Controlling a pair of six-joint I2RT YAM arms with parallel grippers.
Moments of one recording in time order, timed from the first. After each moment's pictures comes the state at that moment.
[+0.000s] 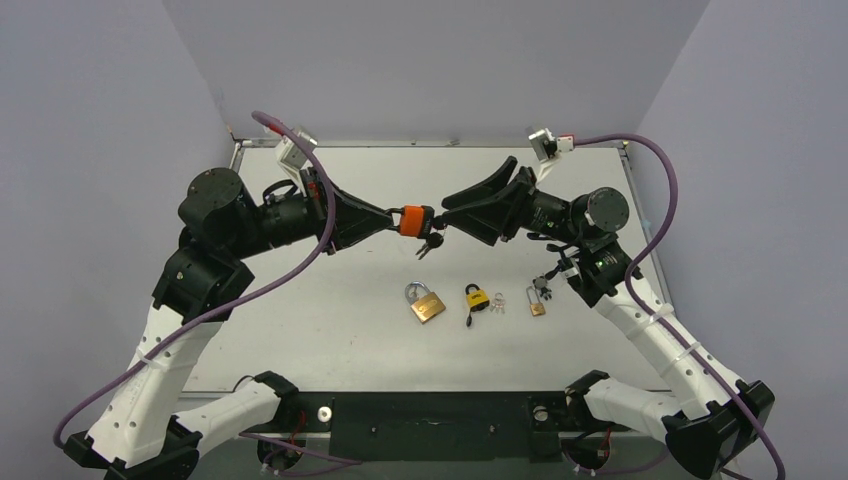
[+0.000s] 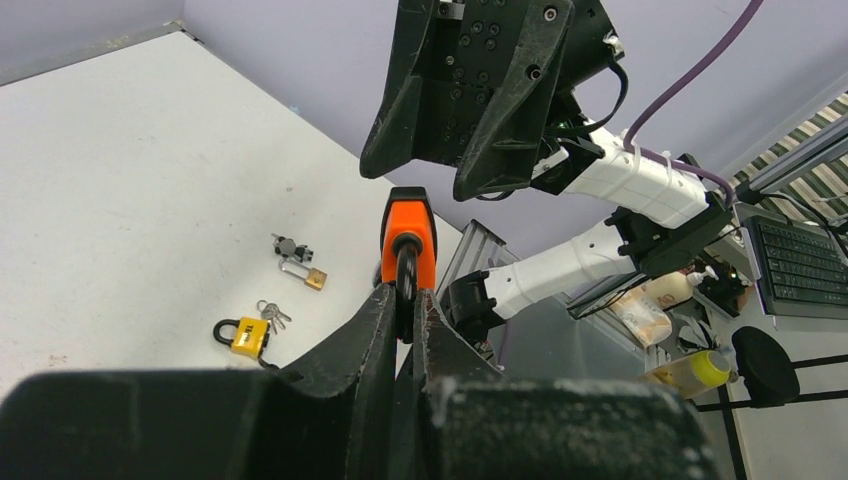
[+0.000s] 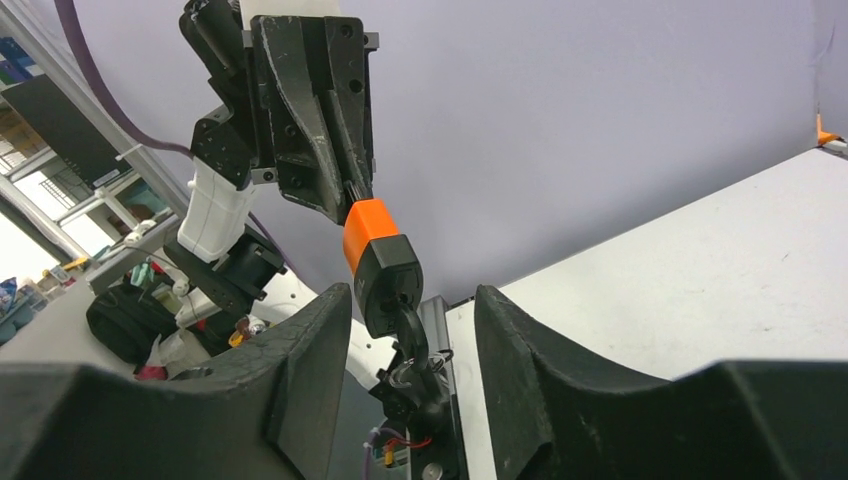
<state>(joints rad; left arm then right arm) -0.53 0.99 1.46 -0.45 0.65 -0.54 0.53 1.07 1.07 0.41 -0.79 0.81</state>
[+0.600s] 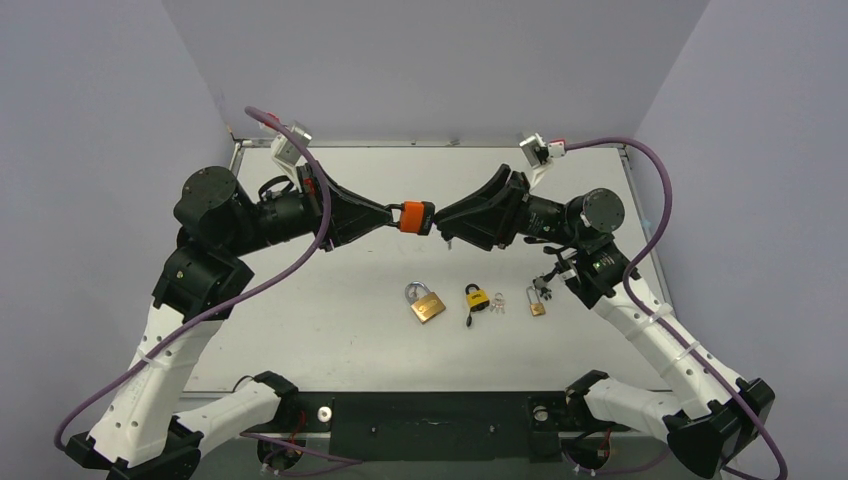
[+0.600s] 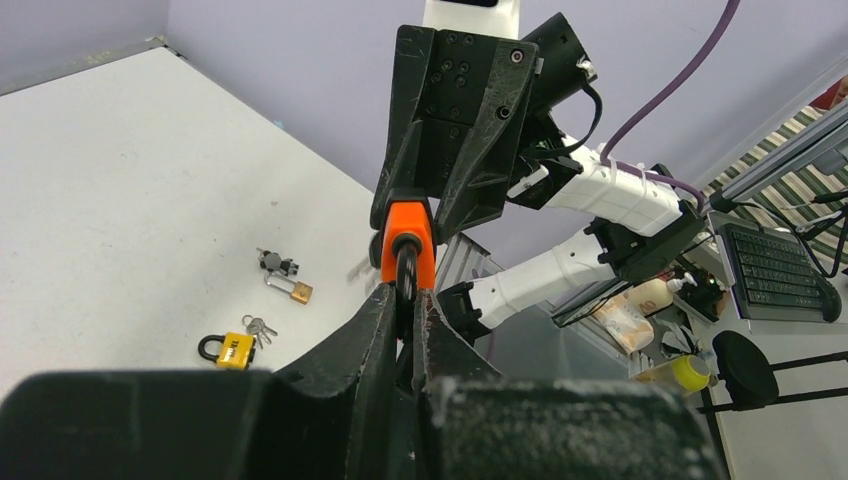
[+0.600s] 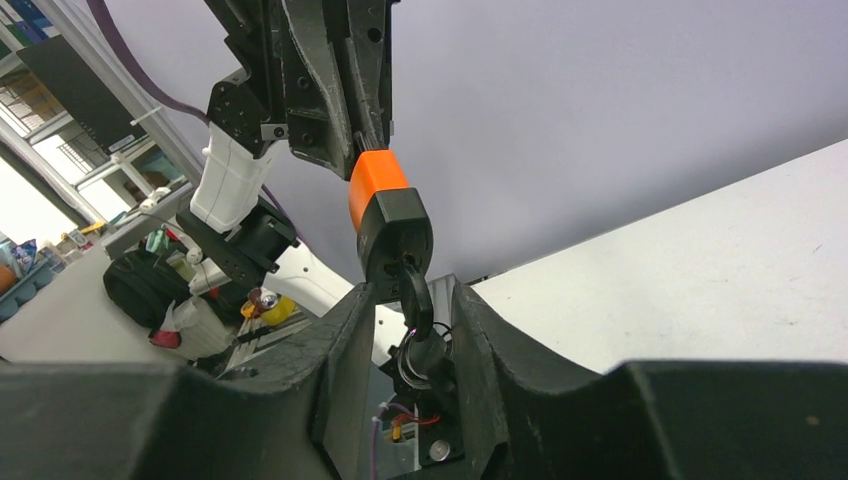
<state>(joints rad) -0.51 0.99 1.46 -0.39 0.69 -0.59 0.56 1.07 1.07 0.40 -0.84 0.79</state>
